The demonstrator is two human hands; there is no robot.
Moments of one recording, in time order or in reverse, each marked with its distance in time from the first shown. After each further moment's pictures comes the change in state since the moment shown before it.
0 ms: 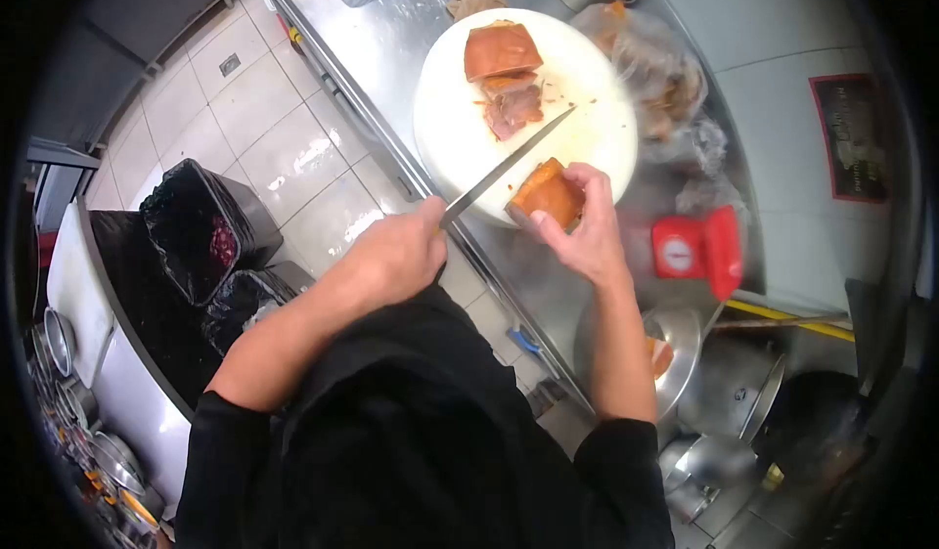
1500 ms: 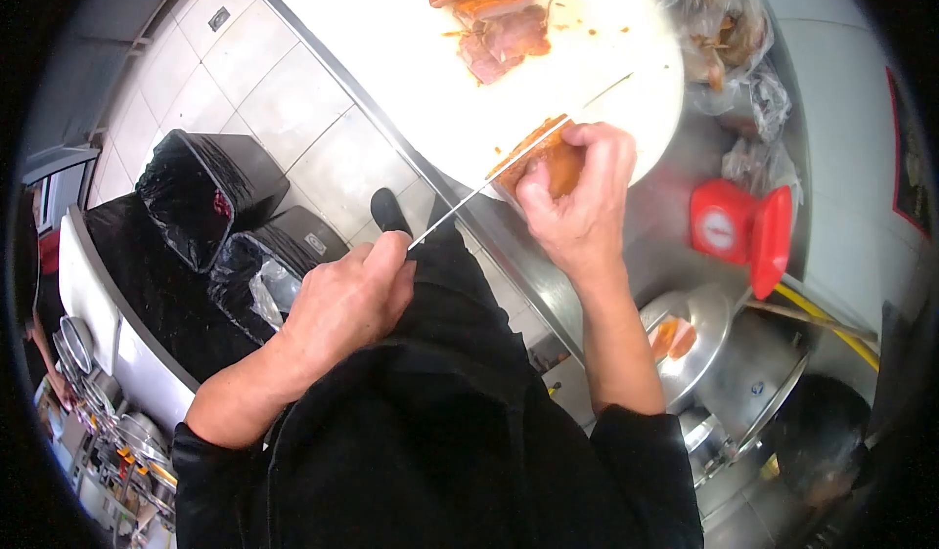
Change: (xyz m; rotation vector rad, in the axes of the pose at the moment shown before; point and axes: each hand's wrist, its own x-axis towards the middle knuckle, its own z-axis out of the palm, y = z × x) left_hand -0.020 0.007 0.032 0.187 0.067 -0.002; right_hand 0.012 0.013 0.041 -0.085 0.224 0.013
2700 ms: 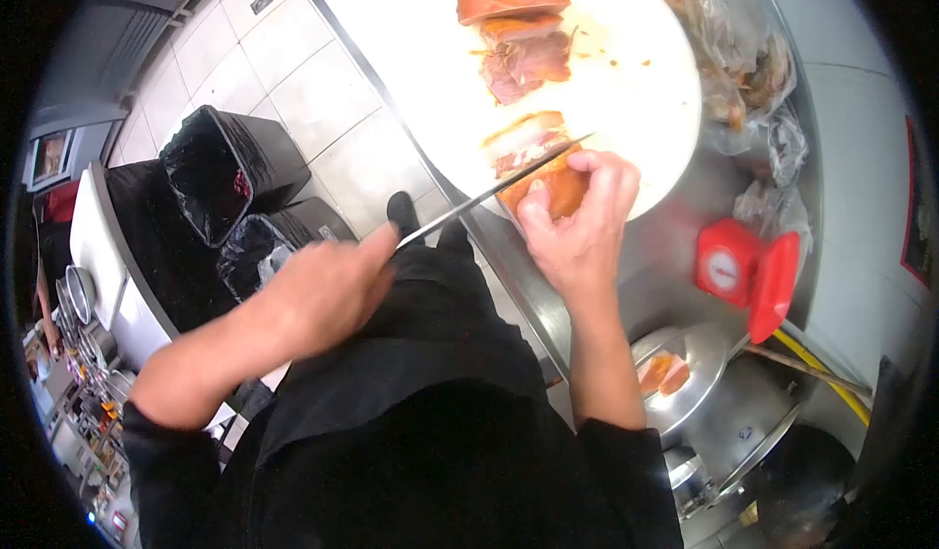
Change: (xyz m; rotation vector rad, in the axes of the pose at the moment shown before) left_hand 0.009 0.009 -0.042 0.016 -0.314 -0.153; right_hand -0.003 0.001 -0.001 0.074 -0.070 0.044
